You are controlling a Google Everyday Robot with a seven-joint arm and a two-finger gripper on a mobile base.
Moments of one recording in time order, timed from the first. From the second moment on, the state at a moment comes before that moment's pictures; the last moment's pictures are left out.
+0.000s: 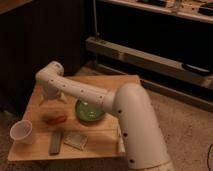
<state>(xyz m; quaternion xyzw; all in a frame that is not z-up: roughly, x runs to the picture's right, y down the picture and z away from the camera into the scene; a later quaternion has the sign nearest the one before) -0.320 0.082 0.847 -0.12 -0.33 -0.70 0.62</state>
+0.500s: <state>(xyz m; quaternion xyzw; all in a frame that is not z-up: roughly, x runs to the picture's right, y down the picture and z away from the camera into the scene) -0.334 0.087 0.798 -0.14 -0.35 -0.72 0.59</state>
